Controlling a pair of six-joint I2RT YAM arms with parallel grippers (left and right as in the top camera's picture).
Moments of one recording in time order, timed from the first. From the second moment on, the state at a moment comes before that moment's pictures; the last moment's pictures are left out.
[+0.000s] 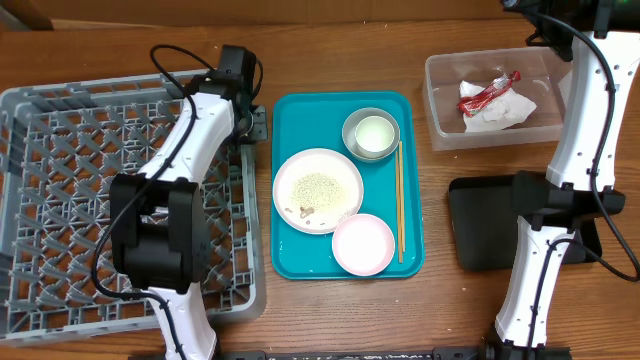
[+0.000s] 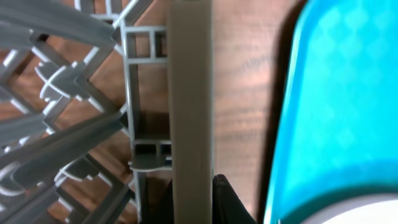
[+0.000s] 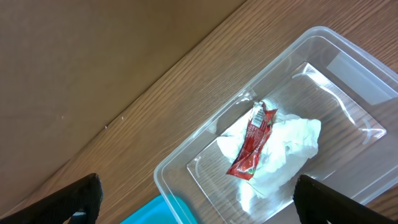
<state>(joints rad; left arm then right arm) -0.16 2.06 1.61 -0.84 -0.09 -0.23 -0.10 2.47 3.13 -1.59 0.02 0.62</state>
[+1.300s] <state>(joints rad) -0.13 2.12 1.62 -0.55 -0.04 -0.09 -0.10 2.47 3.13 -1.59 0.02 0.62</state>
